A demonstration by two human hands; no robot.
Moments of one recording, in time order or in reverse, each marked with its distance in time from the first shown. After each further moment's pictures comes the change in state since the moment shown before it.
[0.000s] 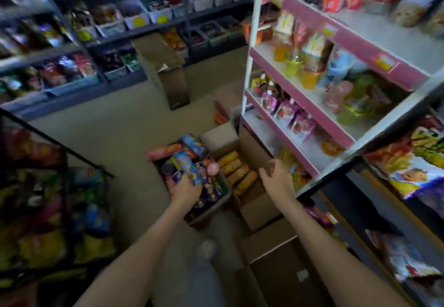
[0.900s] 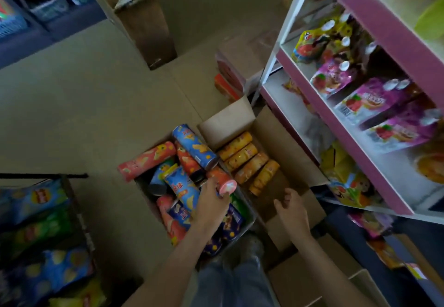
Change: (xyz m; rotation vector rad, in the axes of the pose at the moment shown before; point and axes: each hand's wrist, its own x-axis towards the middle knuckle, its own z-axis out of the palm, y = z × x) left_hand 0.300 -0.002 0.104 0.012 -0.254 0.046; right_hand 0.223 0.095 0.208 0.015 -0.162 0.506
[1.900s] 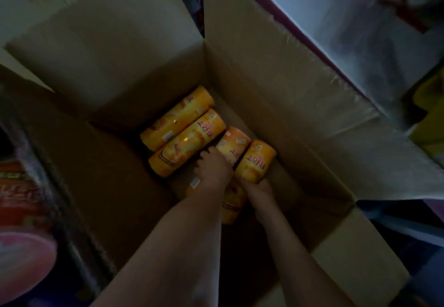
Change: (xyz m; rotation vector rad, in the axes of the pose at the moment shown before) left_hand 0.366 -0.115 0.382 0.507 -0.054 -0.172; right_hand 0.411 0.244 0.194 0.535 -0.119 0.347
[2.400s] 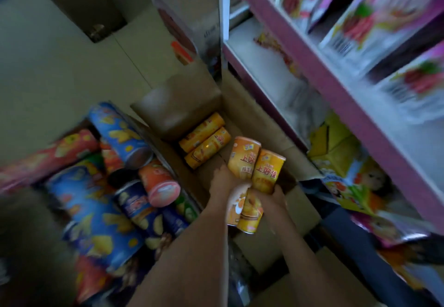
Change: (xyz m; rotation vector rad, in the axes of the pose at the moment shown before) left_hand -0.242 0.014 -0.163 -0.324 -0.152 0.031; right_hand -0.269 -0.086 -0.078 -0.152 0.086 -0.027
